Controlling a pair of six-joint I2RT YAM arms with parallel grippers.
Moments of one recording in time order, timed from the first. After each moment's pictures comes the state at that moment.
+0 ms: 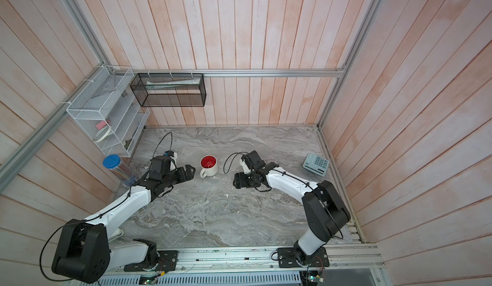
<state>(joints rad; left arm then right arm) -0.22 1.29 0.72 -0.19 0.13 -0.44 0.64 1.62 0.97 -0.44 -0.28 0.50</state>
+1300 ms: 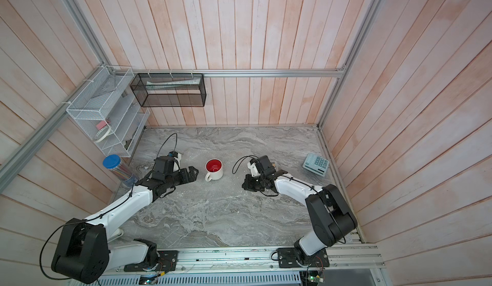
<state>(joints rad) -0.29 1.28 0.74 -0.23 0.13 -0.43 0.53 1.52 0.85 -0.28 -0.43 0.58</state>
